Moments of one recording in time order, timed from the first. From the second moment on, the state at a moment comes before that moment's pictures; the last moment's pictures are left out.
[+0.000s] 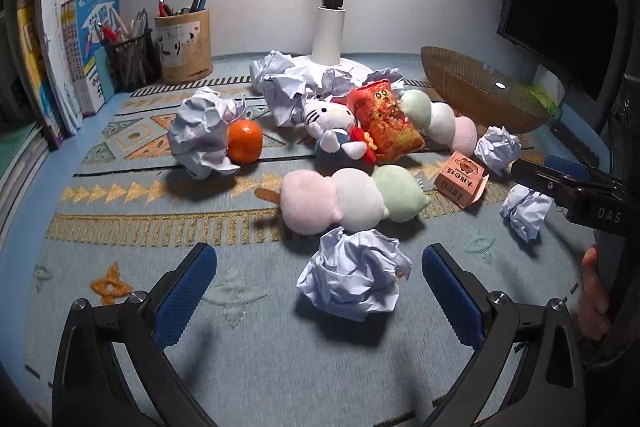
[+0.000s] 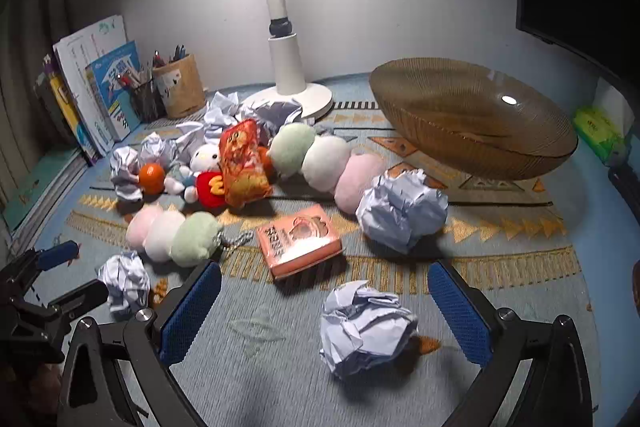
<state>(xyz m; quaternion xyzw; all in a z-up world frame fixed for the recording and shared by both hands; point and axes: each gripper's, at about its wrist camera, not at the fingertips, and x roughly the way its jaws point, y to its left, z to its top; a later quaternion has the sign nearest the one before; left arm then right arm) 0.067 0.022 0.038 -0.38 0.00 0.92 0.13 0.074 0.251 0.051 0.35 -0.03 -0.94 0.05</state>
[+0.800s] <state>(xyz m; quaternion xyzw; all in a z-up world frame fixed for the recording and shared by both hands) 0.059 0.040 0.025 -0.39 0.02 0.91 0.13 0.075 0.262 0.044 0.33 -0.06 -0.94 0.04</state>
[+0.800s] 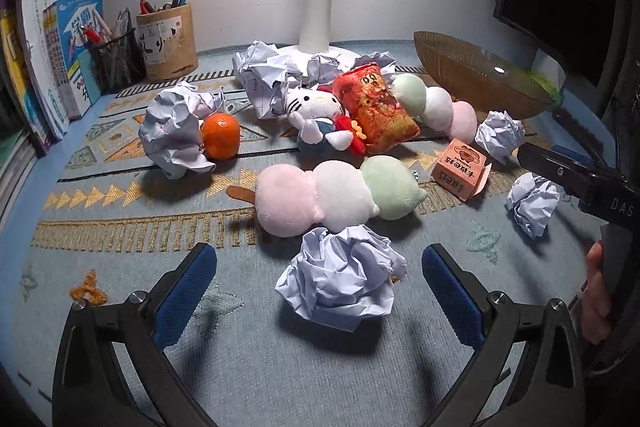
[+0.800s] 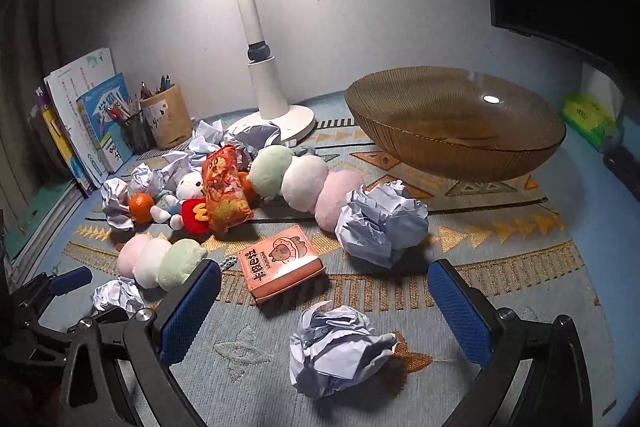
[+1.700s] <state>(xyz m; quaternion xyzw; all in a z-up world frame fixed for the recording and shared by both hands) 0.071 0.042 0.024 -0.39 0.02 0.91 0.14 0.089 0.274 0.045 0.36 -0.08 -0.93 0.09</state>
